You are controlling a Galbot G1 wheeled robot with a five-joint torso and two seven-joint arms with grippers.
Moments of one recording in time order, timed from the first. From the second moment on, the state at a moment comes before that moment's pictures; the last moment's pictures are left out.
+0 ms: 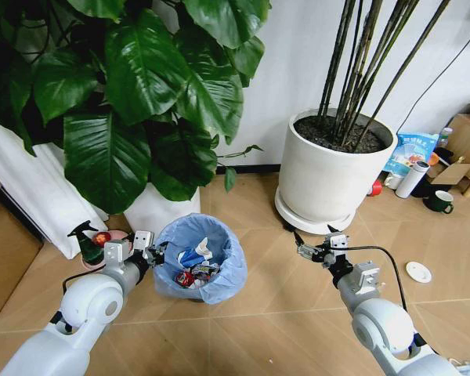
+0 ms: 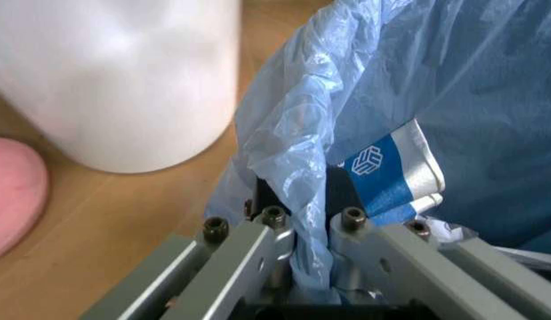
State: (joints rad) left arm 1.22 -0.93 -0.37 -2.05 -0.80 0.65 -0.24; right arm -1.40 1.07 0.42 2.02 0.40 -0.19 0.12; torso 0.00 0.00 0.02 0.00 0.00
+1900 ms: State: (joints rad) left arm 1.21 -0.99 -0.37 -2.04 -0.76 0.64 -0.19; right arm -1.74 0.89 0.76 1.78 0.33 0.24 -0.41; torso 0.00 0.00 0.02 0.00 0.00
